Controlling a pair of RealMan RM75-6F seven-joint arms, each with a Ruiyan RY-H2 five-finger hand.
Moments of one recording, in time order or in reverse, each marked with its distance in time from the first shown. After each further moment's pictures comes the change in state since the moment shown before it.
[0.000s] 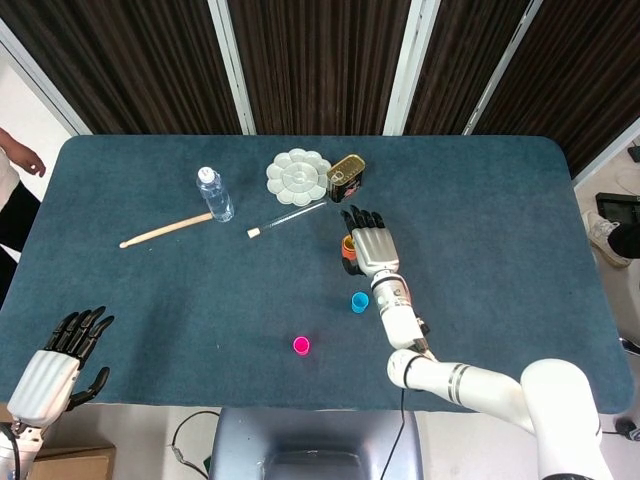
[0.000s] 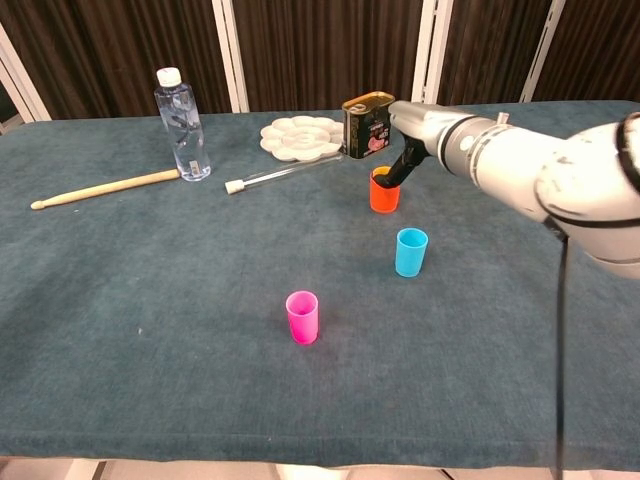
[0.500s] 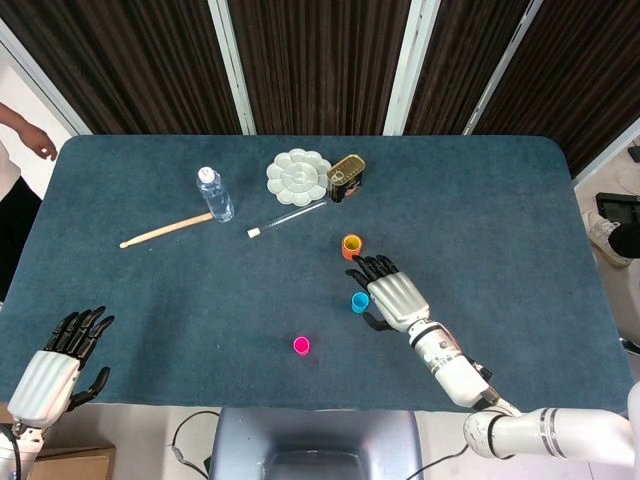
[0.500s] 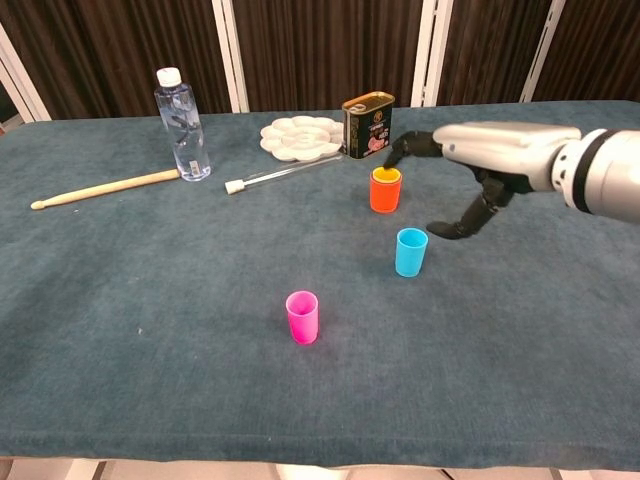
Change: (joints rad) left arm 0.002 -0.006 0.000 -0.005 0.005 0.004 0.013; right arm -0.194 0.366 -0.265 -0.522 -0.335 0.050 0.105
